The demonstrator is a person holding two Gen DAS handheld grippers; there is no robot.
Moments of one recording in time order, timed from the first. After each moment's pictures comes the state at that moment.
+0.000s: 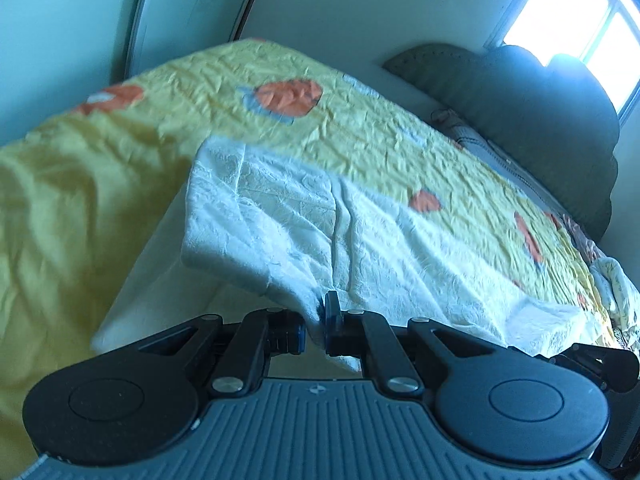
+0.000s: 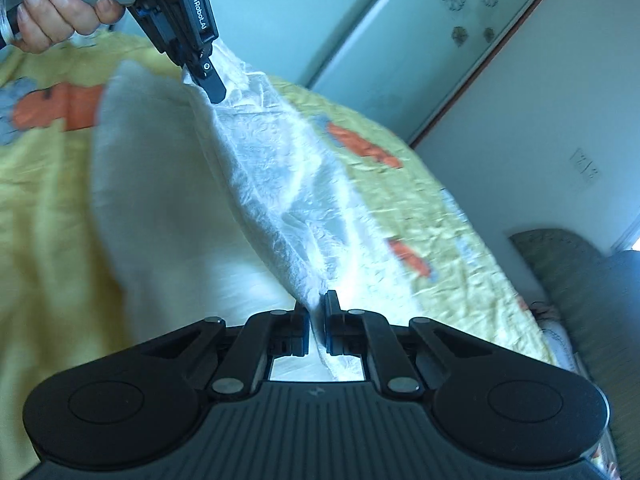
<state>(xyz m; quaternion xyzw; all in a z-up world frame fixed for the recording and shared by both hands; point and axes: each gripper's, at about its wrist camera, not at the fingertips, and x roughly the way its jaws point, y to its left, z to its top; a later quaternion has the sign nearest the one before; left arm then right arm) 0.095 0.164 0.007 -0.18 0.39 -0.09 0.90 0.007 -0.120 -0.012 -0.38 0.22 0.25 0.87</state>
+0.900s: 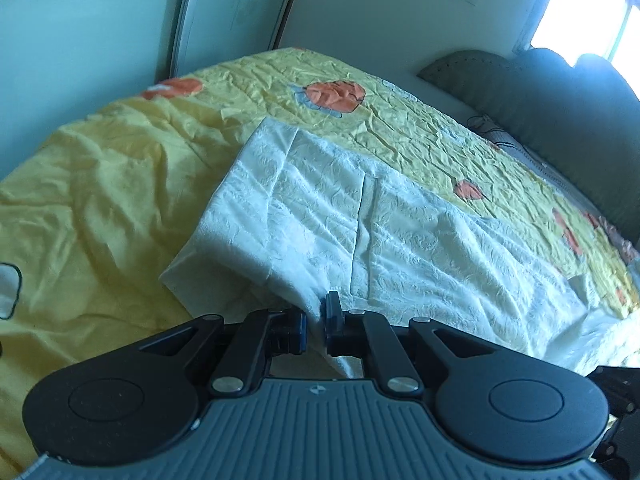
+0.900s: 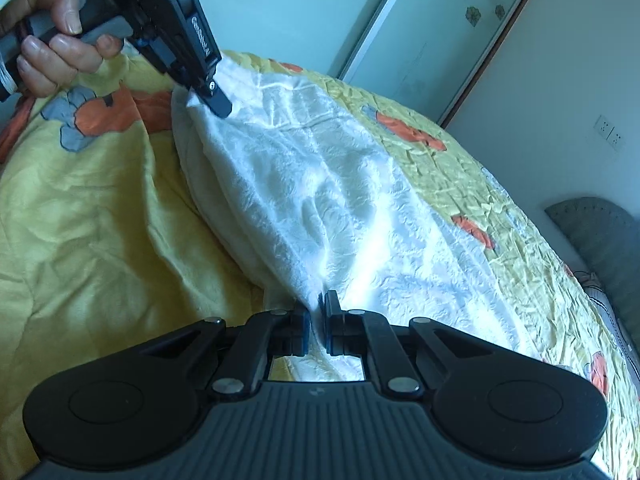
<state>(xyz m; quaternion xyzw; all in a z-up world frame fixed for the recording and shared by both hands) 0.061 0.168 -0.010 -0.14 0.37 -0.02 0.92 -0.016 -0.107 -0.031 -0.33 0.24 0.27 0.87</state>
